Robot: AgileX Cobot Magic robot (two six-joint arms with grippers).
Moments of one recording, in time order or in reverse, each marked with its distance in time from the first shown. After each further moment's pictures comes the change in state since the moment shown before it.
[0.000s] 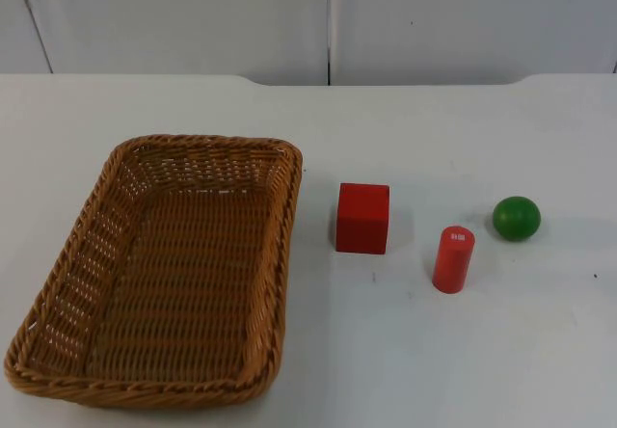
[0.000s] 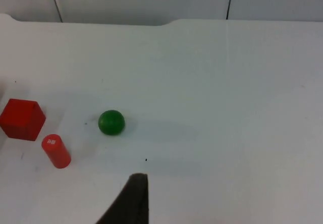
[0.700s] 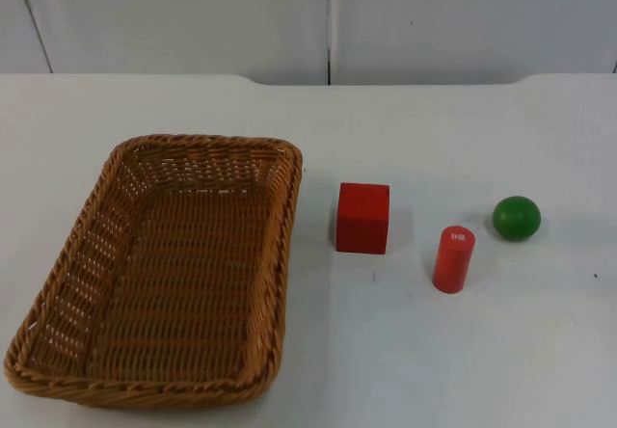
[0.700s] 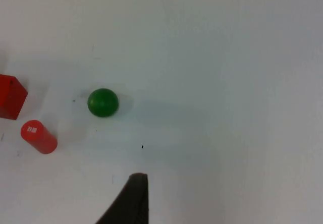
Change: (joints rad) right arm 0.000 0.384 -0.079 0.000 -0.111 -0.030; left arm 0.000 0.068 0.000 -0.037 0.000 0.023
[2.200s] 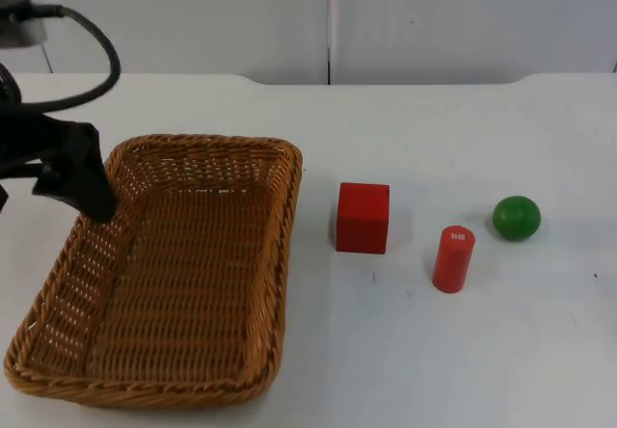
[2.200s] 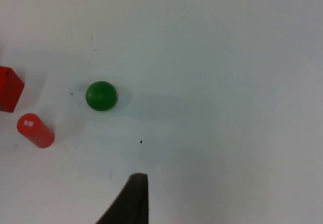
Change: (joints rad) right arm 0.000 0.016 0.000 0.000 -0.002 -0.011; left arm 0.000 0.899 -0.280 -0.320 -0.170 0.441
